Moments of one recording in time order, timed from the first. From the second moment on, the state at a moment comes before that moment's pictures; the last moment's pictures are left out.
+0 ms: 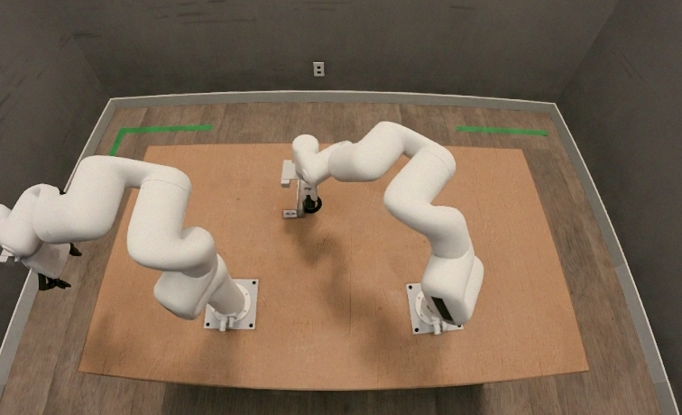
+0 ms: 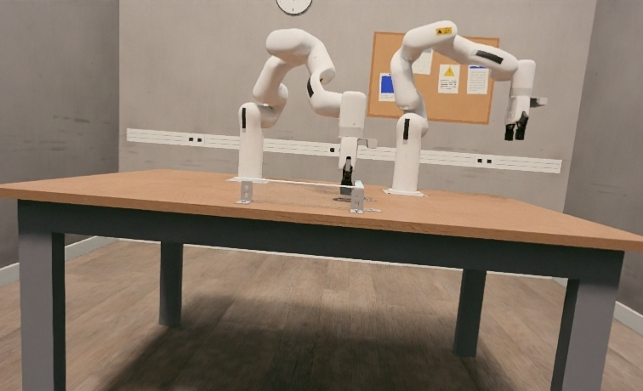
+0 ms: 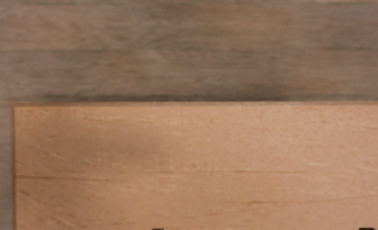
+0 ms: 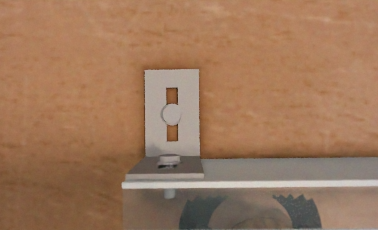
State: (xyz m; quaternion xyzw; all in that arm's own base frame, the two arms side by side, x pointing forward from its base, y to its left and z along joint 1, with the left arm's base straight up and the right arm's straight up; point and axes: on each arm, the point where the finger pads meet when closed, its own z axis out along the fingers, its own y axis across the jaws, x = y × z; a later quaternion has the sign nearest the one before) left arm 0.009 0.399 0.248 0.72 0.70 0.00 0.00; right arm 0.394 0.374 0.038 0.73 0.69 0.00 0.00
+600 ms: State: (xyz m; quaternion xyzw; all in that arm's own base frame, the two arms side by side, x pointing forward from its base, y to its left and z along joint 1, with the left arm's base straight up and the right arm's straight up) left arm 0.009 0.399 0.248 0.72 0.70 0.00 0.00; right arm 0.395 0.373 0.023 0.73 0.69 0.00 0.00
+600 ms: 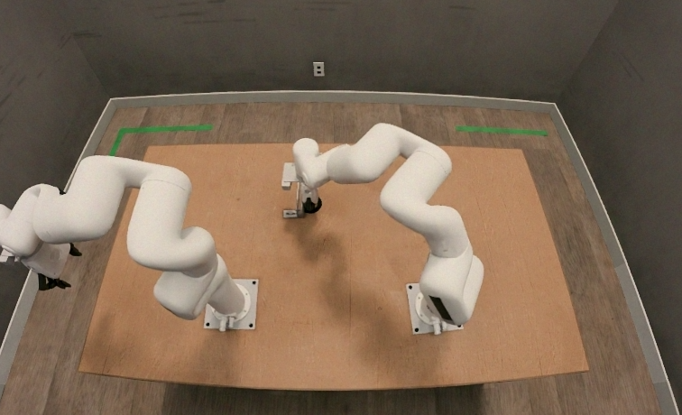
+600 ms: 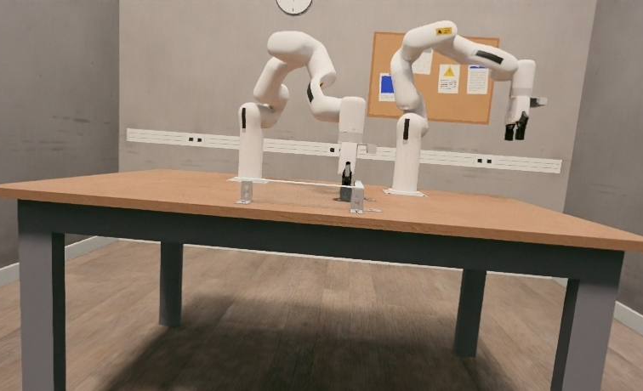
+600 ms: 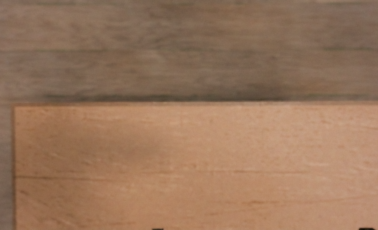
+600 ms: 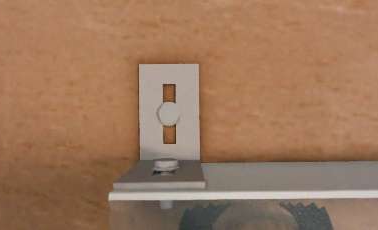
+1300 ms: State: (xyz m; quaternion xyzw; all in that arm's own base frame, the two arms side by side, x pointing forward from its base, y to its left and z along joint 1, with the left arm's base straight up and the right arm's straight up) left arm 0.009 0.399 0.248 0.72 0.70 0.00 0.00; right arm 0.395 0.374 0.023 0.73 0.69 0.00 0.00
